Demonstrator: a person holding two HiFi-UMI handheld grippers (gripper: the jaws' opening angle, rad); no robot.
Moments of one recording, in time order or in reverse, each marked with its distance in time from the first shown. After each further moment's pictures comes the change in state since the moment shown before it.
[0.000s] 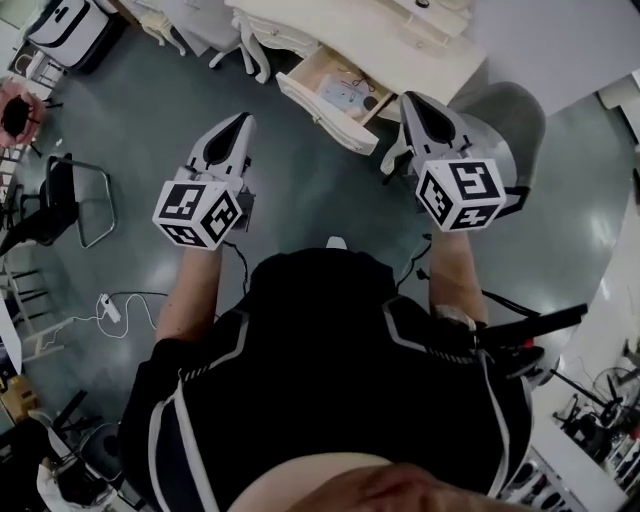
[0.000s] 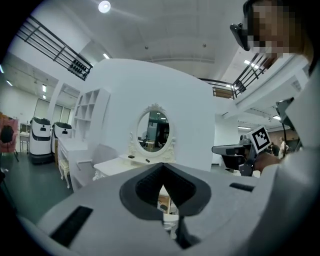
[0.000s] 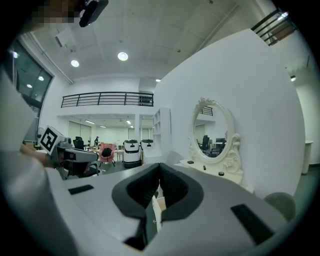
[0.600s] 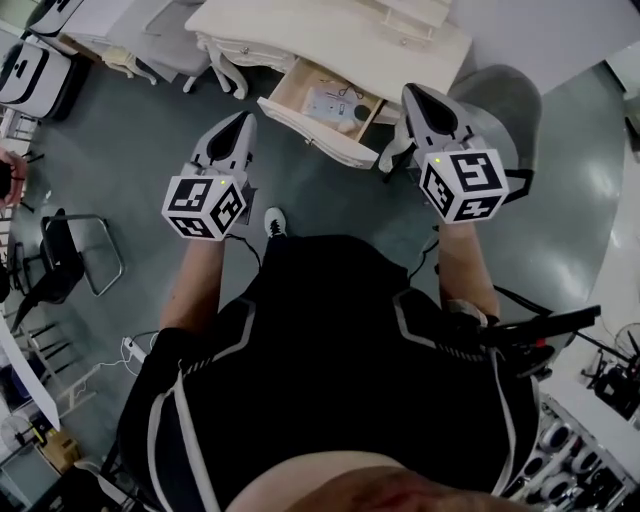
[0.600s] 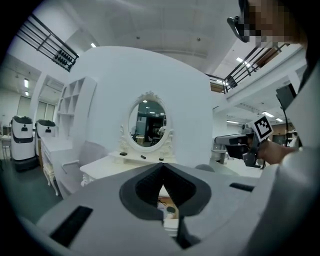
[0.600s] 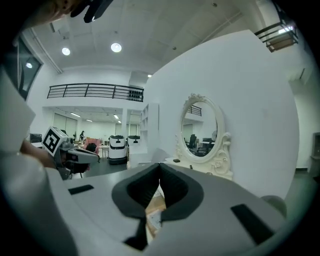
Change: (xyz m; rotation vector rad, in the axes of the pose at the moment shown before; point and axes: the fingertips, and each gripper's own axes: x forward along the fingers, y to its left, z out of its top) left arm 0.121 0.064 -0.019 0.049 0.081 -0.150; right arm 0.070 -0.057 -0.011 -0.010 0.043 -0.162
